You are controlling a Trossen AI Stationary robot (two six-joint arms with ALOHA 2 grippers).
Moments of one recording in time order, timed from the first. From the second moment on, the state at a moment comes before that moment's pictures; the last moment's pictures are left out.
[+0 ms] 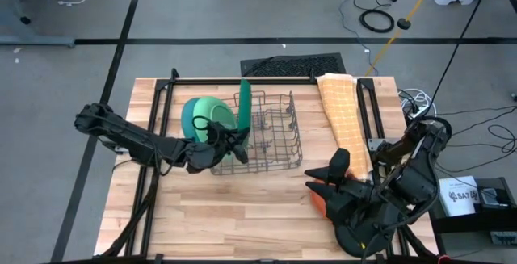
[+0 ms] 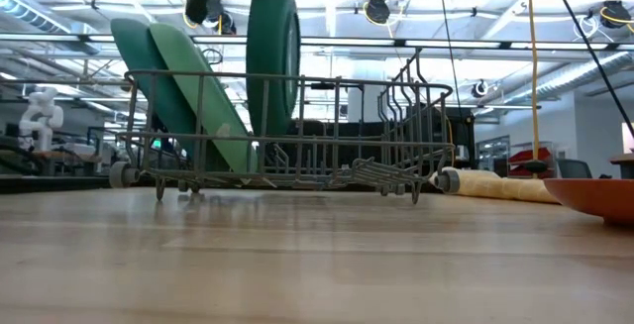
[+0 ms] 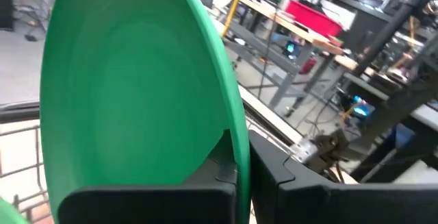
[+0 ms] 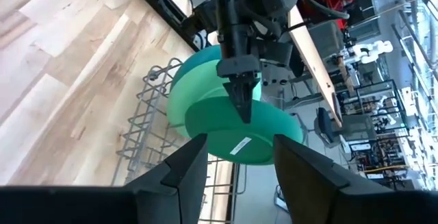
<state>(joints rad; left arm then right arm) -0.30 1.36 0.87 0.29 -0.97 -0.63 0.81 1.73 2.13 -1.34 1.02 -0.13</state>
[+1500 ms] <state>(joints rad) -0.33 1.43 0.71 0.62 -1.00 -0.67 0.71 1.83 2.13 -1.33 0.96 0.09</state>
